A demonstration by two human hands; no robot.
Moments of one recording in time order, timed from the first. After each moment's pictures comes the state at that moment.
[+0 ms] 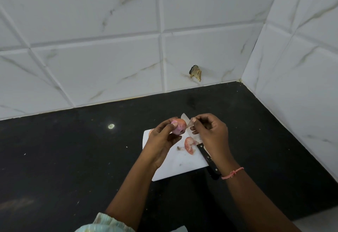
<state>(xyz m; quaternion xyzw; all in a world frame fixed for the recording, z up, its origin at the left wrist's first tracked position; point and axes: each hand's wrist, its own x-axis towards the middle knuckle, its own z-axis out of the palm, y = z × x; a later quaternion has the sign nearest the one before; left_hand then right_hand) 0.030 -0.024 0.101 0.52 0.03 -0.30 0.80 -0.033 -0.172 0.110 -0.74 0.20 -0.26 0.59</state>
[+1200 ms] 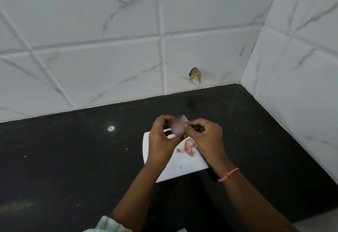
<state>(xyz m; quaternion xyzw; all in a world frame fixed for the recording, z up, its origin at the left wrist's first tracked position) 0.020 -0.032 0.097 0.75 -0.18 0.03 0.63 -0.030 -0.162 0.112 -0.80 0.19 -0.23 0.52</state>
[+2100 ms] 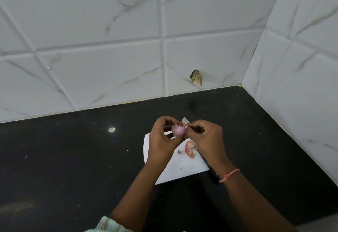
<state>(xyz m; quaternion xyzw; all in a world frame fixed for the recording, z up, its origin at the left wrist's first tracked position) 0.021 -0.031 0.103 0.75 -0.18 0.02 0.64 -0.027 -0.162 0.113 -0.83 0.17 -0.24 0.48</state>
